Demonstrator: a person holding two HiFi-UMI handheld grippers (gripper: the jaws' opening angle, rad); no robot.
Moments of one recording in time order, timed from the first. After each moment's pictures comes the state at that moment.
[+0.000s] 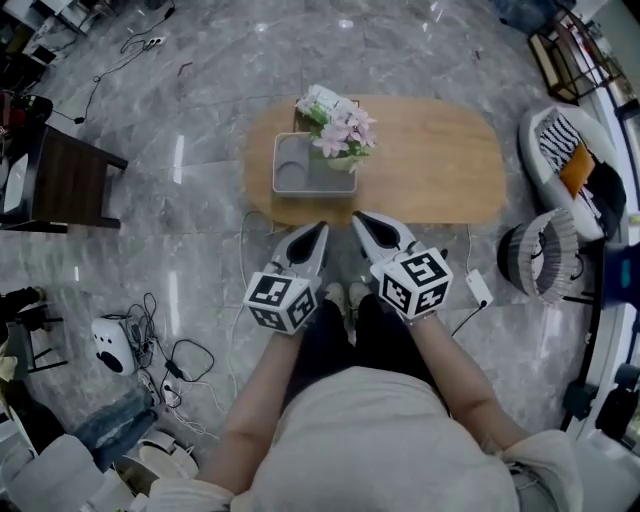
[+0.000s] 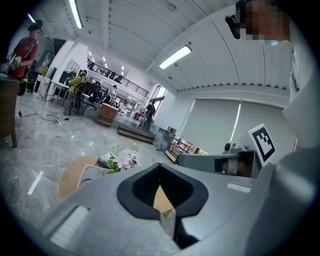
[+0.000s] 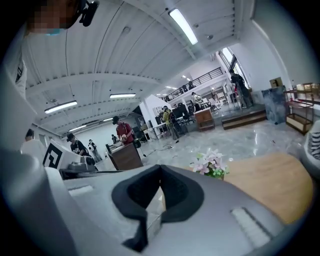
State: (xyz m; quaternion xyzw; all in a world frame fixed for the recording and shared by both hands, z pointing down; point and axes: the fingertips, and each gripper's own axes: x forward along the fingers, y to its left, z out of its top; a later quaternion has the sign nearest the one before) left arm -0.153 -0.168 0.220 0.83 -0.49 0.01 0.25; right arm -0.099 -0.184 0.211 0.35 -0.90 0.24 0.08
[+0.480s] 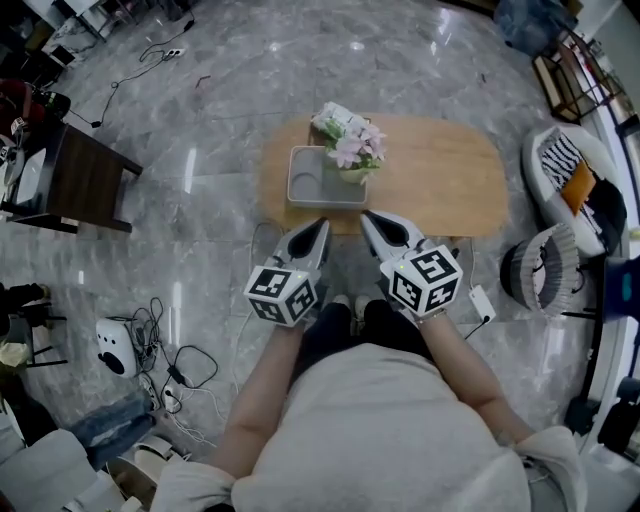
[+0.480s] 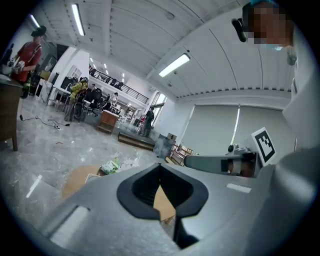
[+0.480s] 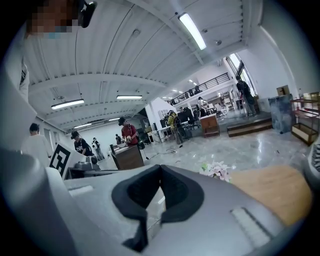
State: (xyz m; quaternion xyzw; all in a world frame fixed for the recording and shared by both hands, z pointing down) left arm -0.177 -0.161 0.181 0.83 -0.51 -0.02 0.23; right arm -0.109 -0.173 0.167 0.33 -0.92 0.20 0.08
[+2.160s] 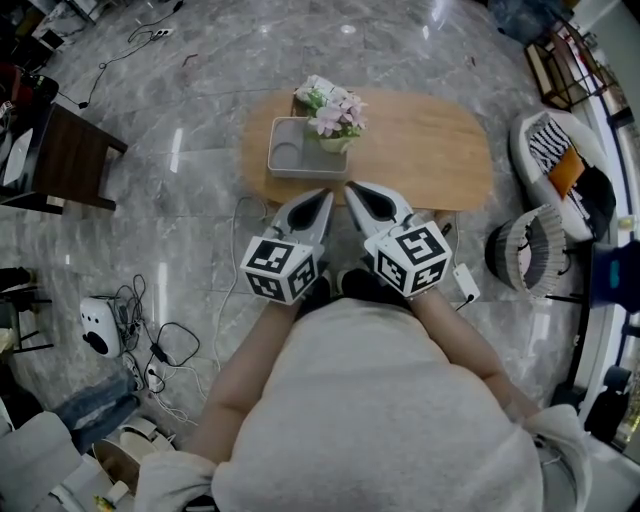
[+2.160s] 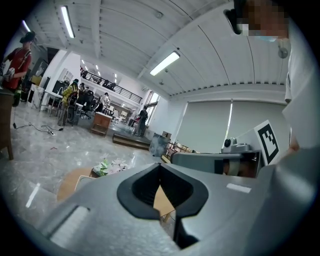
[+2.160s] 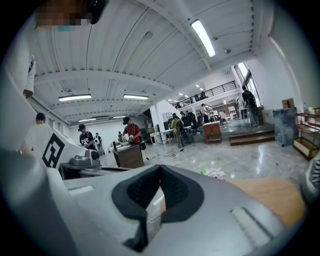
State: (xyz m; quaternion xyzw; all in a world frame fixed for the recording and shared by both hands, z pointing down) left arm -0.123 -0.133 0.161 0.85 -0.49 0.00 0.20; right arm -0.092 -0.140 0.148 0.33 -0.93 0.15 0.08
